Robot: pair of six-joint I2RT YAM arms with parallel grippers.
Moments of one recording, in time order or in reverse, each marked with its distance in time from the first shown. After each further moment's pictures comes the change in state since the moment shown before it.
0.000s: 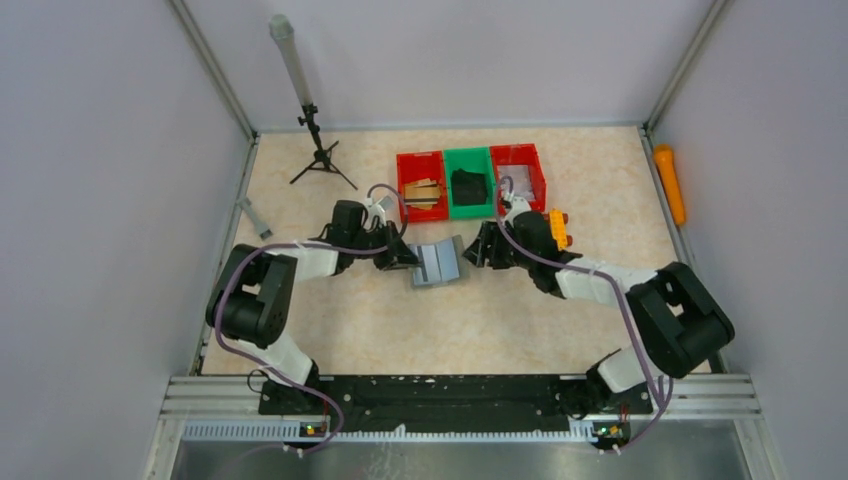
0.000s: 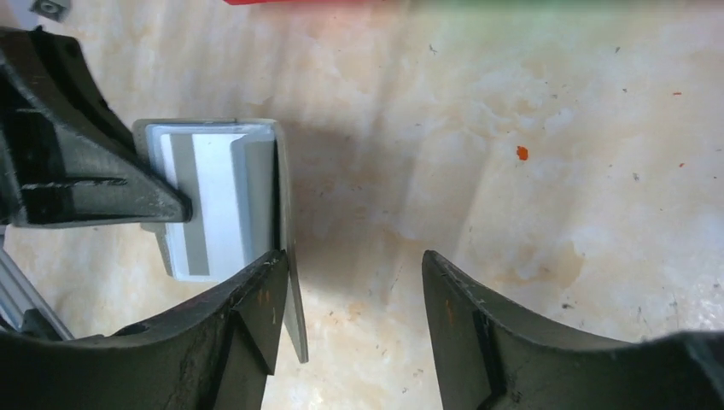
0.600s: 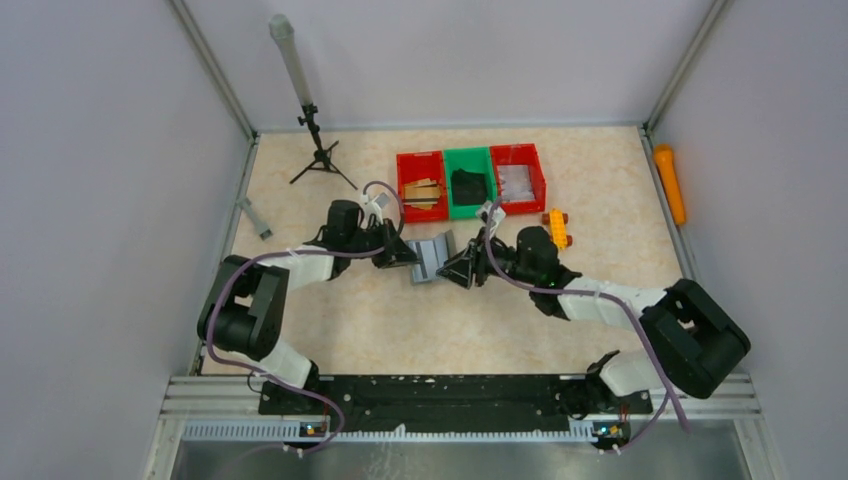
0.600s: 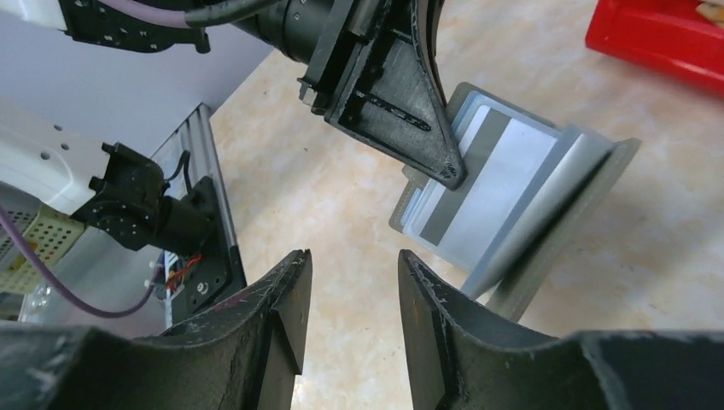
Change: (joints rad) left arm 0.000 -0.082 -0.035 0.037 -0.014 -0.023; right arm 0.117 -0.165 -0.149 0.401 -0.332 -0.051
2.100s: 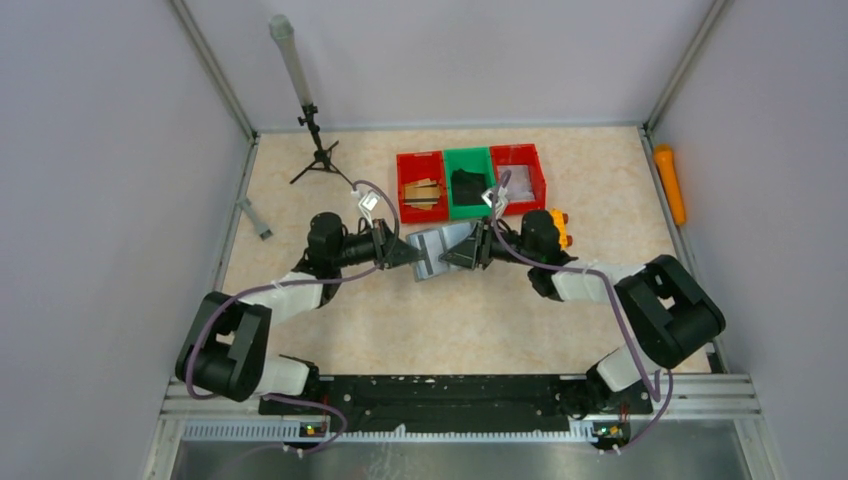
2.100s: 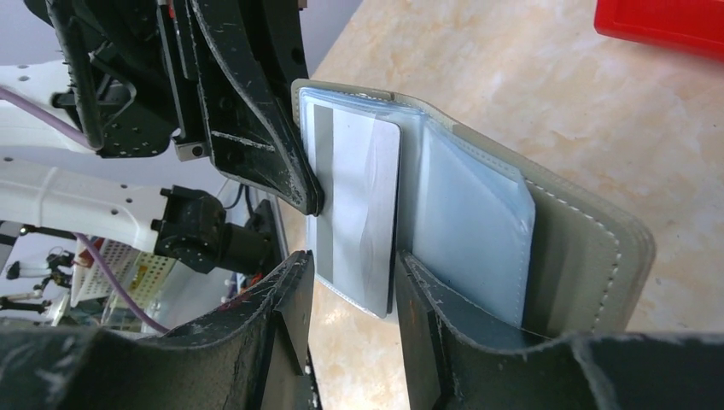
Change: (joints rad) left arm -0.020 -0.209 -0.194 0.442 0.134 -0.143; right arm -0.117 0.192 0.092 0.098 -0.195 0.216
